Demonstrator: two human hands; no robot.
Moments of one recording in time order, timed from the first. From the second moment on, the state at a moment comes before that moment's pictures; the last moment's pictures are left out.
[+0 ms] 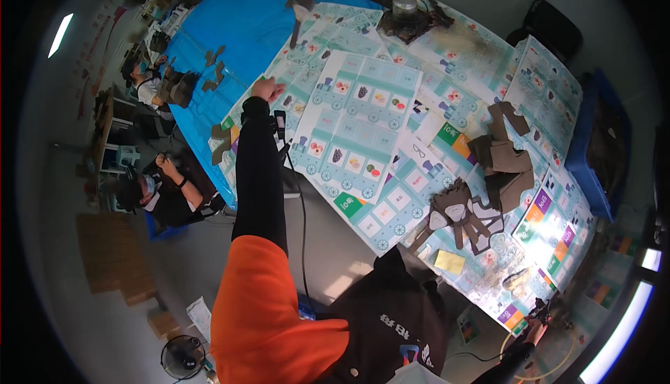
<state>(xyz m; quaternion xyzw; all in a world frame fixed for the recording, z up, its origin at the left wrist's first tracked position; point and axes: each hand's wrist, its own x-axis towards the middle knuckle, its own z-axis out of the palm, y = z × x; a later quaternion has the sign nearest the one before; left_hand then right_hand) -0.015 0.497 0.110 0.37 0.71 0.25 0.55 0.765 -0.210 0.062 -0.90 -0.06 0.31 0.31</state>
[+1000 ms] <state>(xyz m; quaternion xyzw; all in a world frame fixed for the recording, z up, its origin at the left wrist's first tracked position) 0.447 -0.010 -0.029 0.64 0.62 0.01 0.46 0.851 -0.302 0.036 -0.82 -0.11 0.35 0.44</state>
